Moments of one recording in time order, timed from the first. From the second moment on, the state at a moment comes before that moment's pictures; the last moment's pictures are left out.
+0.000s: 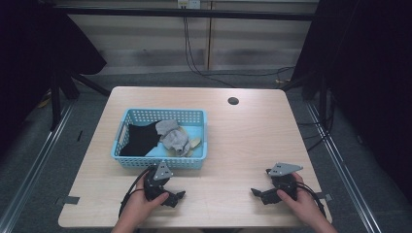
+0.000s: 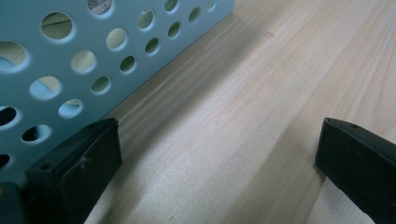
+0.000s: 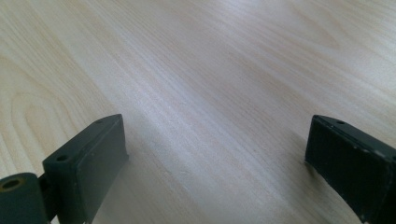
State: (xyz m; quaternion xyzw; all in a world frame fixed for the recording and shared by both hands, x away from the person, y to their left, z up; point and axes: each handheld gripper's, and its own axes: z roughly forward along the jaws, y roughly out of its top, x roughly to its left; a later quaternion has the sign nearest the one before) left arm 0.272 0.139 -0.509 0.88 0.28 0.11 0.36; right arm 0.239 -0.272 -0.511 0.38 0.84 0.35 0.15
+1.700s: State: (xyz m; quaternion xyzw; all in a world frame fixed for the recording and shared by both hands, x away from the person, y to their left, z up) left arm 0.284 0.129 -0.423 0.94 0.31 -0.06 0.08; right arm 0.238 -0.272 -0.511 0.38 0.84 0.35 0.15
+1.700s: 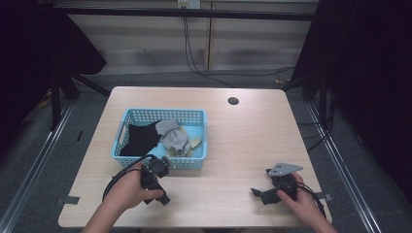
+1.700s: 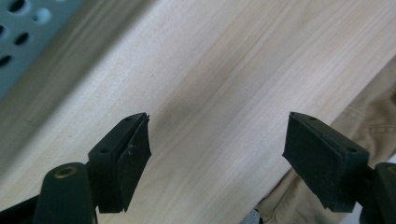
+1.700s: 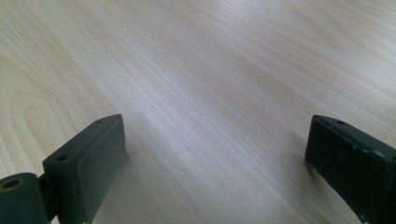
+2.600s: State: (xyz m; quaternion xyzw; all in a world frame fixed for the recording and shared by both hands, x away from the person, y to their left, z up) left arm 0.342 0.102 -0.343 0.94 0.32 -0.06 0.05; right arm 0.238 -0.272 -0.511 0.38 0.84 0.35 0.15
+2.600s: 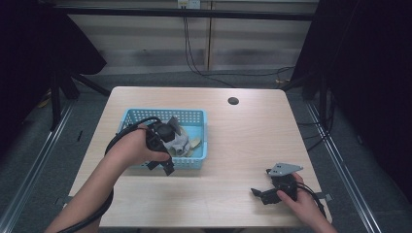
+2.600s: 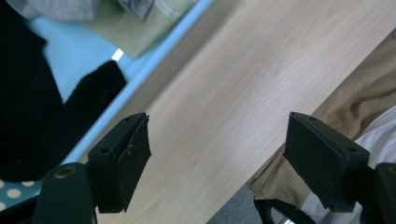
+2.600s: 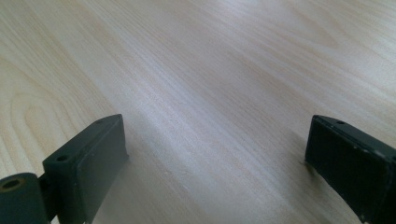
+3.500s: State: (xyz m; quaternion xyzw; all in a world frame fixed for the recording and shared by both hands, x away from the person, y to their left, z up) left arm 0.419 0.077 -0.374 0.92 0.40 -0.01 0.06; right arm 0.238 -0.272 -0.511 0.38 0.84 0.35 0.15
